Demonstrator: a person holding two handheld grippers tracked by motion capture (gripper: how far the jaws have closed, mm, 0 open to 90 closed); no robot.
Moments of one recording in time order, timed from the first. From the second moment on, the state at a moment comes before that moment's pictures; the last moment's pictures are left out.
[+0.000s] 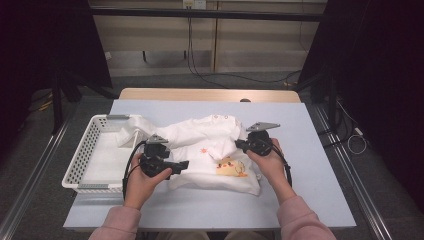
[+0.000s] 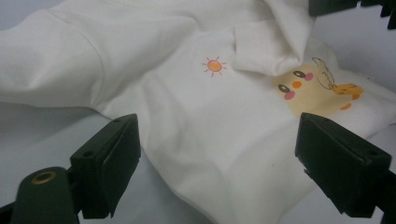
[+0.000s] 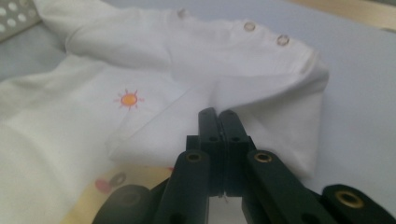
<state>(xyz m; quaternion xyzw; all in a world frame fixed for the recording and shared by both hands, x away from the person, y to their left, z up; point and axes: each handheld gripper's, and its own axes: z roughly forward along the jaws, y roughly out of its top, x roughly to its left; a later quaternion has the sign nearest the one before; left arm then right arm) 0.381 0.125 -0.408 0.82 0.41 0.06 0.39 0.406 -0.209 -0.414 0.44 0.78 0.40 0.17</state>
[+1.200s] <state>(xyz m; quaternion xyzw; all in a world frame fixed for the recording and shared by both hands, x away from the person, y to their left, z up) 0.383 0.120 -0.410 0.83 0.40 0.05 0.38 0.419 -0.192 -0.411 0.42 0.79 0.41 0.19</state>
